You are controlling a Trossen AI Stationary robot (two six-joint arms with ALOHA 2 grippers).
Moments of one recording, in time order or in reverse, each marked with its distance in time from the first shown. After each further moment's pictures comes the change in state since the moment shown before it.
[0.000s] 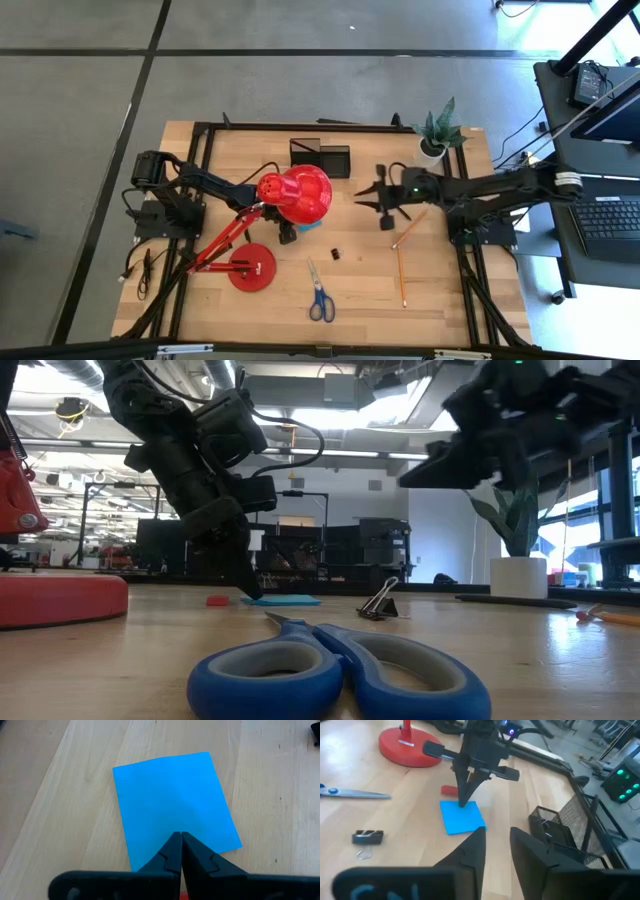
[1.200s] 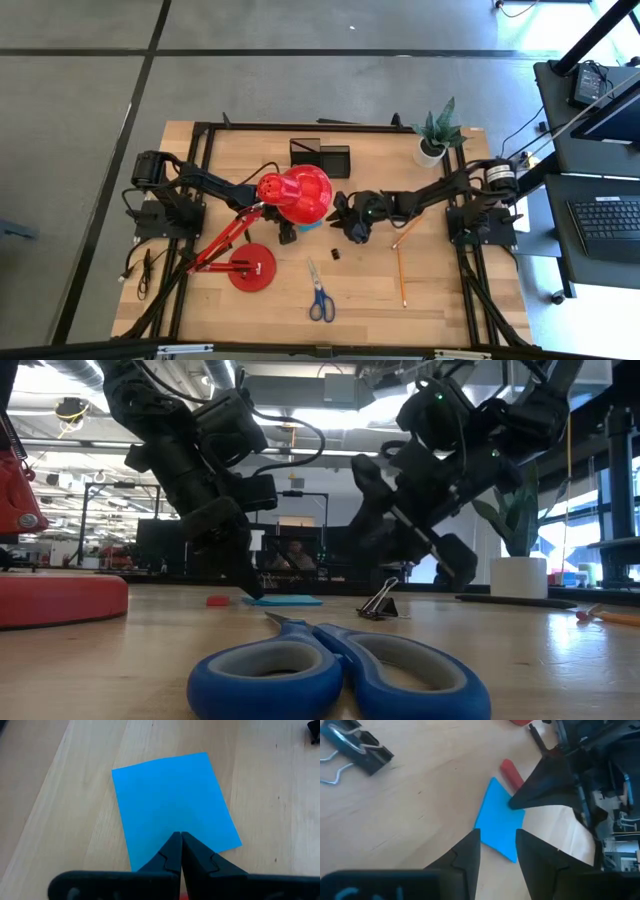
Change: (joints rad) left arm 0.000 0.000 0.001 0.008 0.000 0.026; right arm 0.150 0.550 0.259 0.071 0.070 -0.699
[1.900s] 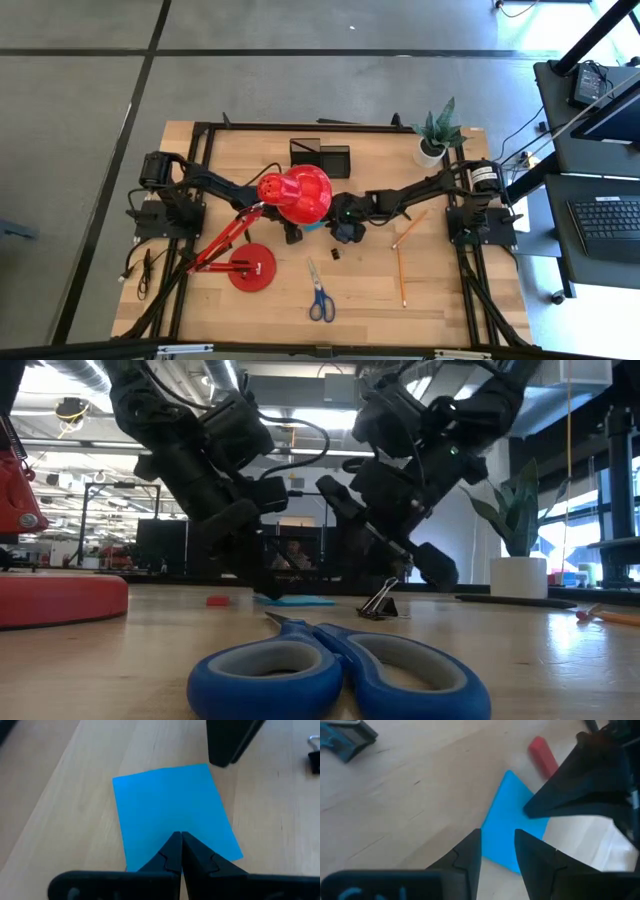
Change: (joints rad) left arm 0.002 0.083 0.006 0.096 -0.007 -0.038; right arm 0.000 0.119 0.244 -0.347 0.037 -0.001
